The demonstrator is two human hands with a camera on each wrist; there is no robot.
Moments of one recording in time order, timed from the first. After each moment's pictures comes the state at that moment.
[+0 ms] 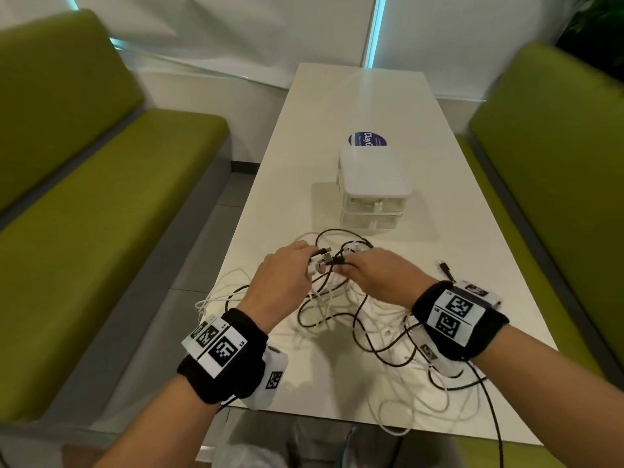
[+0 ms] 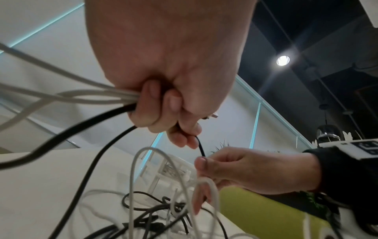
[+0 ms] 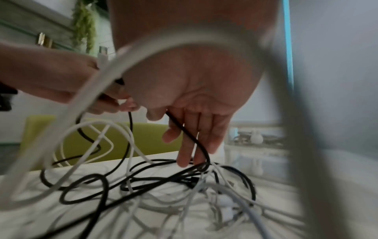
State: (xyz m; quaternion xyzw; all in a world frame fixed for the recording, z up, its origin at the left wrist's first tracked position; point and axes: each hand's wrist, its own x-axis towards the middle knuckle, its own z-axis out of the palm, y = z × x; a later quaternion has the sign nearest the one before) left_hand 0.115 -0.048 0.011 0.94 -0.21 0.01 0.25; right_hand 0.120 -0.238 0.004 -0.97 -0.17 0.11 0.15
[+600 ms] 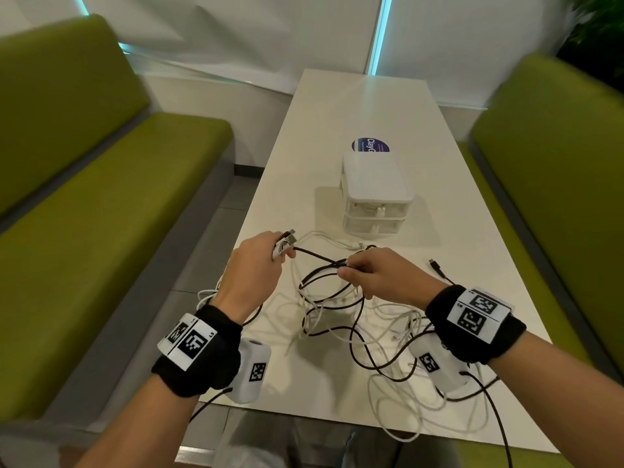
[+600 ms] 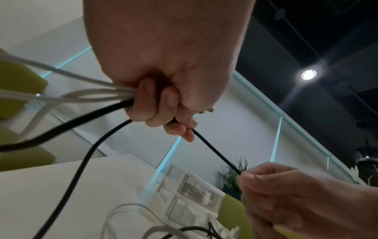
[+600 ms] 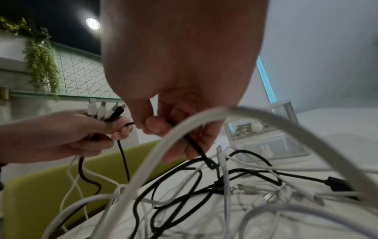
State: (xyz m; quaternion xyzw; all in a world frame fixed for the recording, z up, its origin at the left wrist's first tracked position) left_hand 0.120 -0.012 0.027 0.92 -0.10 0.05 0.37; right_hand 0.113 -0.244 0.016 -0.93 -0.14 0.11 0.32
